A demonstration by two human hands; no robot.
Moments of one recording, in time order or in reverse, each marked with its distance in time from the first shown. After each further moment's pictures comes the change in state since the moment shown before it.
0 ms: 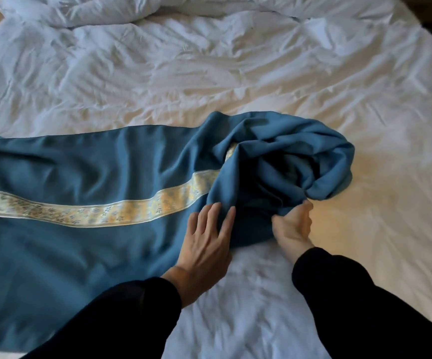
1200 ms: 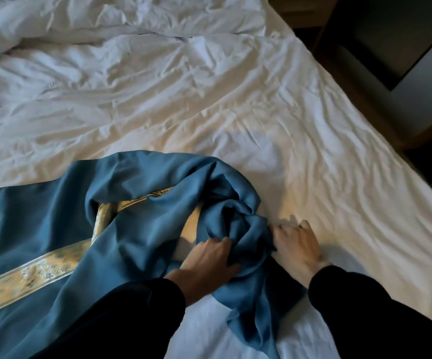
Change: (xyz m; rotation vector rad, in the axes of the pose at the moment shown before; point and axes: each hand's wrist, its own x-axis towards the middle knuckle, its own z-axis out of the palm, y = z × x) left_hand 0.197 0.244 0.023 -0.279 -0.407 0.158; right_hand 0.171 0.093 -0.256 -1.130 -0.093 -0.694
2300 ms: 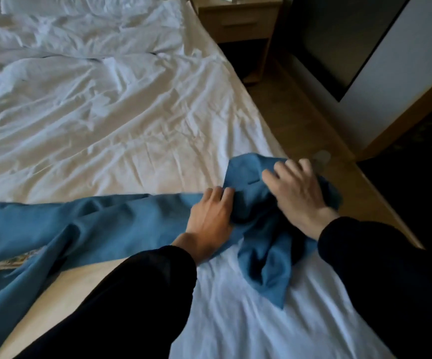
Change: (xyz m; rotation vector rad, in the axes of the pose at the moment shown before) left_hand 0.276 0.232 -0.020 0.079 0.292 0.060; right_hand 0.093 0.345 -0.037 -0.148 0.626 -0.018
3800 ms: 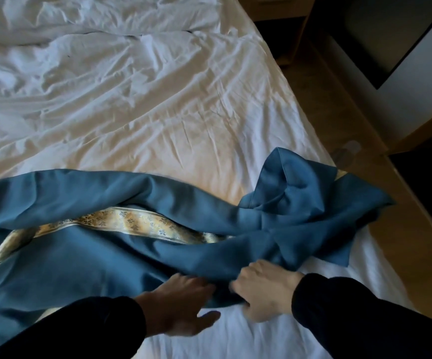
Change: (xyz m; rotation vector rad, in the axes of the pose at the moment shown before) left_hand -0.185 -0.065 -0.002 0.069 -0.580 0.212; right_hand -0.088 -0.153 -0.044 0.477 -0.923 -0.662
